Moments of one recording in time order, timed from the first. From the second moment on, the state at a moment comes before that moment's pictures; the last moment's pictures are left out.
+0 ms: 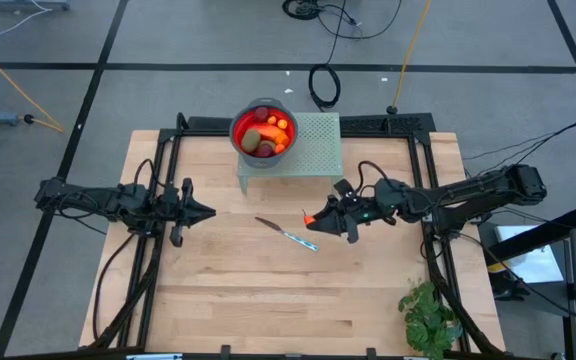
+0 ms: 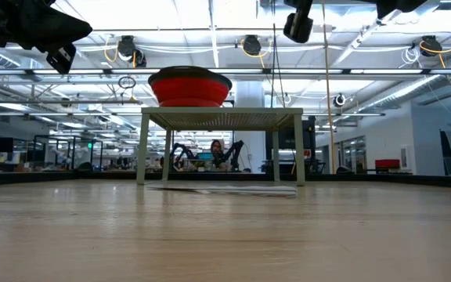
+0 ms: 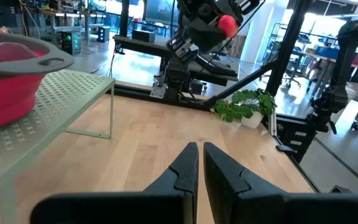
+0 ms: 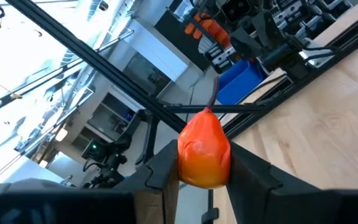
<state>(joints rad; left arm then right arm) -0.20 0.25 0.26 -0.06 -0.15 -0.19 0.09 1.26 0.76 0.54 -0.18 0.88</state>
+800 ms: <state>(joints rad) -0.20 0.25 0.26 -0.09 -0.16 -0.16 0.07 1.26 0.76 0.55 -0.02 -0.41</state>
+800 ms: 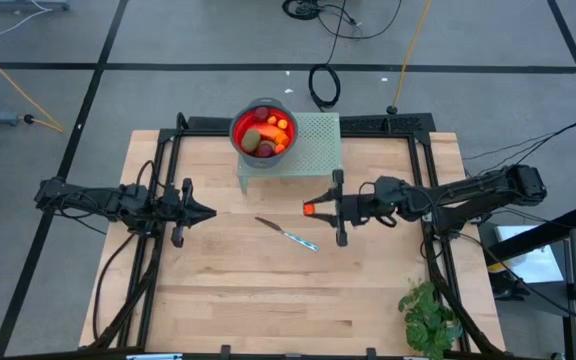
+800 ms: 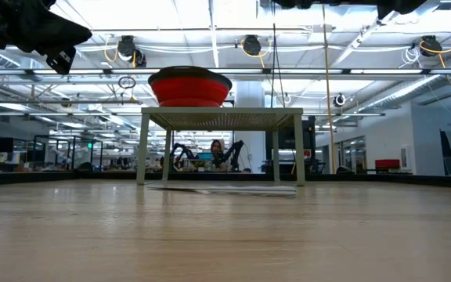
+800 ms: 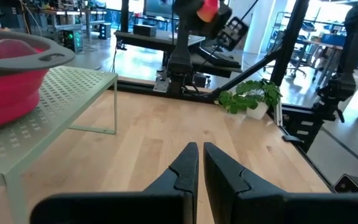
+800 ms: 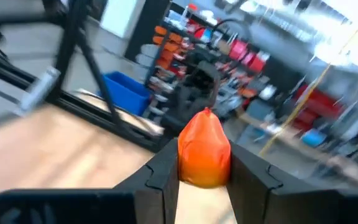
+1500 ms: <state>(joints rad) -0.20 0.26 0.26 -0.12 -0.40 -0.19 -0.20 1.28 0.86 0.54 0.02 -0.57</state>
